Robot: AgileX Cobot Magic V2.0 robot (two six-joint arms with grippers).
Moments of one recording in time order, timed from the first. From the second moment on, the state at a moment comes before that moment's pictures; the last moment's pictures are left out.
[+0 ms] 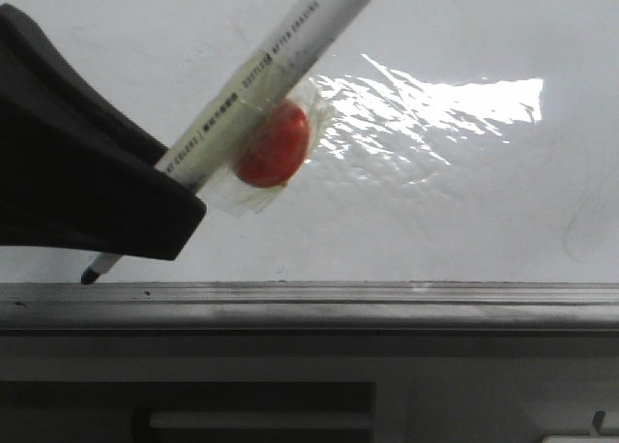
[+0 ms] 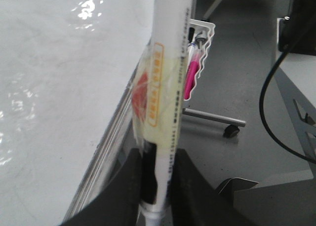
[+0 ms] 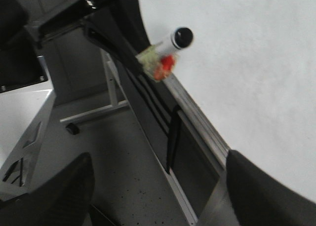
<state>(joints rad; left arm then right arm) -0.79 1.03 -0.58 -1.09 0.52 1.44 0.47 0.46 -0.55 0.67 0.75 -0.84</state>
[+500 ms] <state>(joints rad) -0.79 1.03 -0.58 -1.15 0.59 1.70 0.61 0.89 -0.60 1.16 0.63 -1.35</state>
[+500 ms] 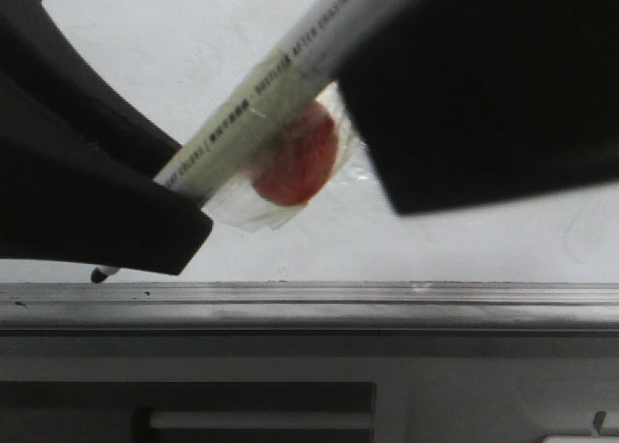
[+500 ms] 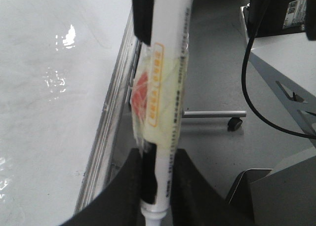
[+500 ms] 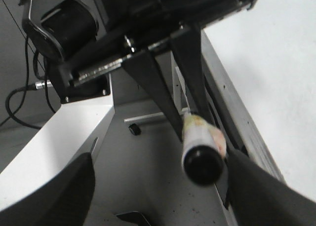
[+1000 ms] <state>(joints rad) -0.79 1.03 -0.58 -1.15 0.60 1.70 0.62 1.04 -0.65 1.31 0.60 -1.41</state>
